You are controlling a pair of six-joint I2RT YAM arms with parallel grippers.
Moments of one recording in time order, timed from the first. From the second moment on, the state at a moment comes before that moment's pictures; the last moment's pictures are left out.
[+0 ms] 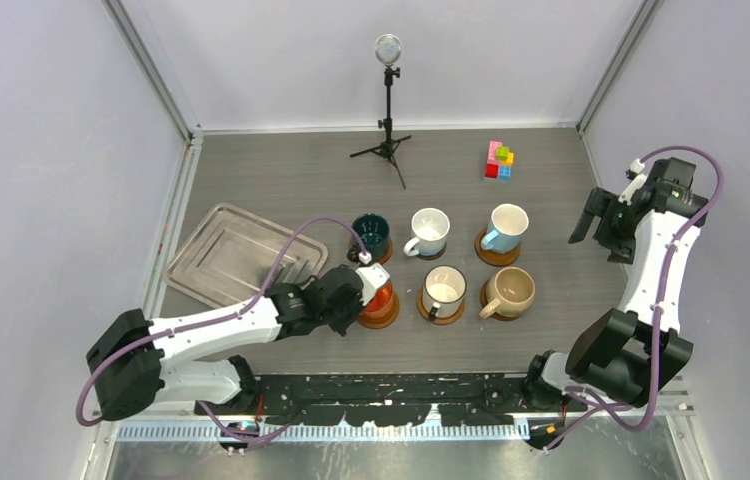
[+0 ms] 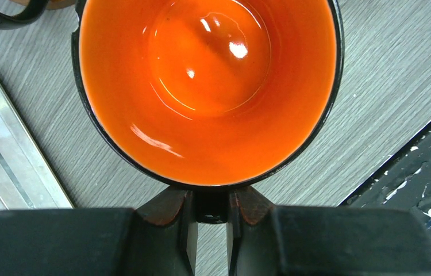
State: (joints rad) left arm -1.02 1.17 0.68 -0.39 -0.13 -0.10; right arm -0.53 1.33 1.33 -1.13 -0.18 -0.03
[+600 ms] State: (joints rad) left arm -1.05 1.29 0.74 -0.42 -0.18 -0.13; right arm -0.53 1.32 1.33 -1.13 -0.20 -0.05
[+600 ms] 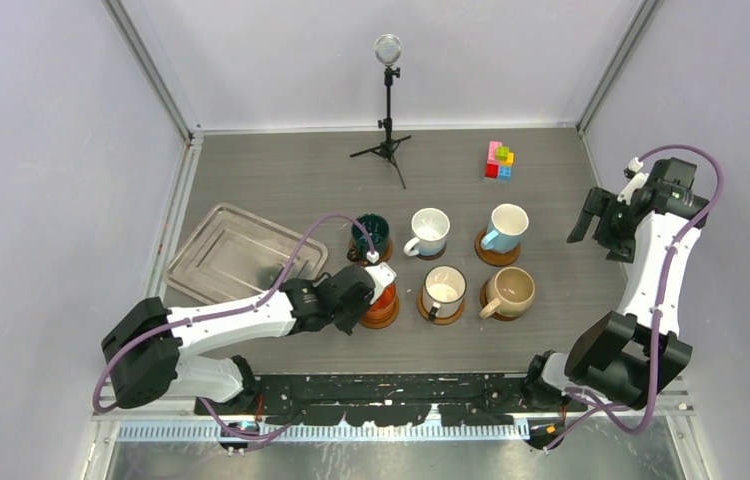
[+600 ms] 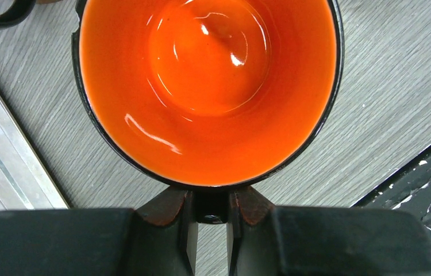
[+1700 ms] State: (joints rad) left arm -0.66 0.98 1.09 -0.72 0.04 -0.10; right arm -0.03 1.04 1.29 -1.17 -0.57 -0.43
